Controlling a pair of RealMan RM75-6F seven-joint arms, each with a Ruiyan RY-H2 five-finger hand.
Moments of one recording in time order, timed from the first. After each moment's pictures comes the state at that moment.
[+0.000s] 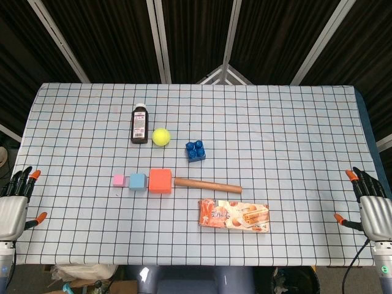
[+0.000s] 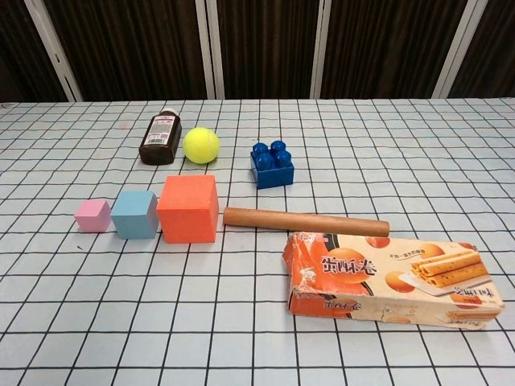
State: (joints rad) left arm -0.09 -1.19 -0.05 -1.66 1.45 1.49 0.31; right arm 0.11 -1.08 0.08 -1.57 -1.43 1.40 0.07
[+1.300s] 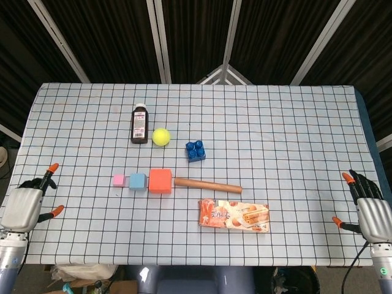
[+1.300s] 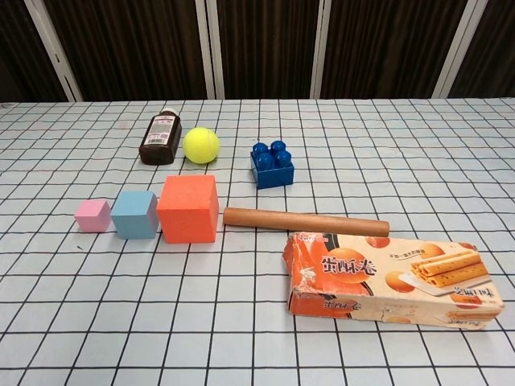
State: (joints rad) left arm -0.16 -1.21 -0.08 -1.64 1.53 1.46 0.18; right arm 0.11 -1.07 0.07 -1.58 -1.45 1.39 0.08
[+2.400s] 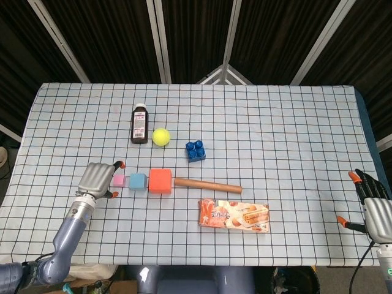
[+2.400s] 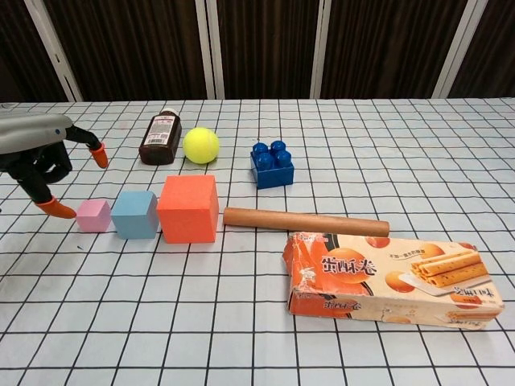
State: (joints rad) left arm -0.61 -1.38 -0.20 -1.81 0.81 1.10 0.77; right arm 0.10 -1.06 0.07 -1.55 -1.45 1.40 0.16
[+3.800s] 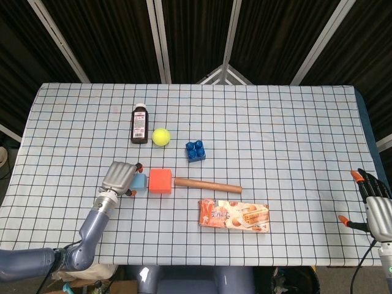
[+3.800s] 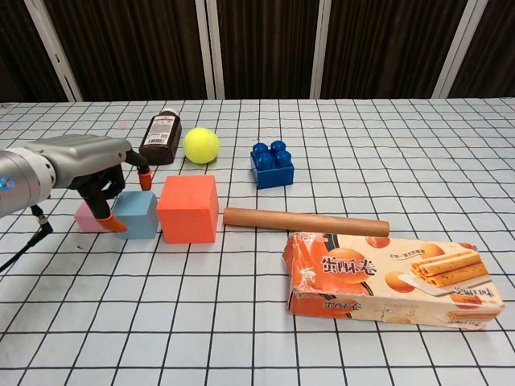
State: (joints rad) left arm -0.76 -1.55 -0.15 -1.63 0.75 1.08 0.74; right arm 0.11 -1.05 0.08 -1.55 -1.43 1.37 0.17
